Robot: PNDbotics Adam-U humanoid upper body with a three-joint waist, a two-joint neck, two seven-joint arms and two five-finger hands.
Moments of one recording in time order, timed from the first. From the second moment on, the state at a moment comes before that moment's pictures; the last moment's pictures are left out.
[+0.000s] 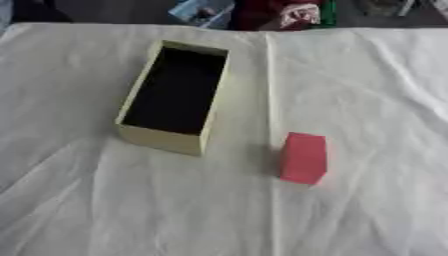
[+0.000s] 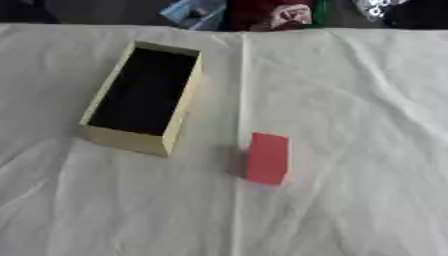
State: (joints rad) left arm -0.33 0.31 0.23 -1.98 -0.03 -0.31 0.49; right arm -0.75 -1.01 0.17 -1.98 0.11 0.13 0.24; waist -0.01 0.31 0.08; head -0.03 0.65
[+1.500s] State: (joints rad) left arm -0.31 0.31 0.22 -1.98 -0.02 -0.30 0.48; right arm -0.99 -0.91 0.48 -1.87 0.26 0.22 0.66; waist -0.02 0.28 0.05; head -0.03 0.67
